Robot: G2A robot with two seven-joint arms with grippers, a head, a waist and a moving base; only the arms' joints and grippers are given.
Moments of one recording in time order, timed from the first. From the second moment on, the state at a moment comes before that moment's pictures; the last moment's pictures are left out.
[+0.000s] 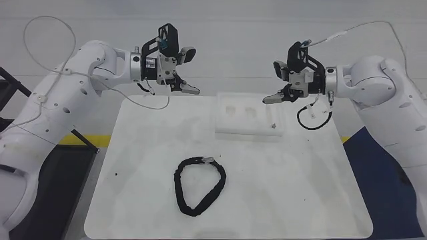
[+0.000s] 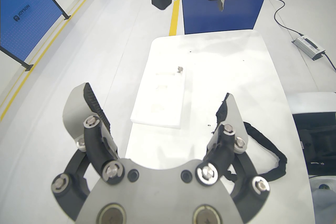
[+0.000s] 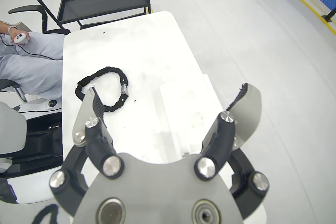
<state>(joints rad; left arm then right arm) 0.18 -0.87 -0.43 -1.16 0.61 -1.01 -0.10 -0.41 -0.90 0.77 -1.24 -0.23 -0.93 0.78</state>
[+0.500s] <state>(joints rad) 0.18 -0.87 -0.43 -1.16 0.61 -1.01 -0.10 -0.41 -0.96 0.63 -1.06 -0.25 -0.81 0.84</state>
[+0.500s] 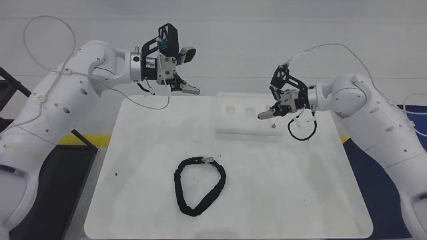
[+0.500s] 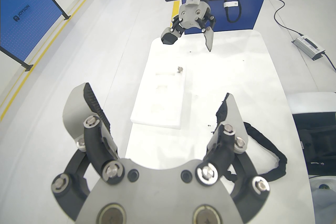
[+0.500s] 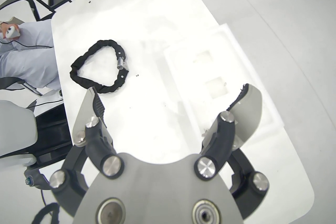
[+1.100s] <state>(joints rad) 0.18 -0.87 -0.43 -1.16 0.61 -1.01 -0.10 -0.43 -1.03 0.60 -0.93 -0.21 -0.50 0.77</state>
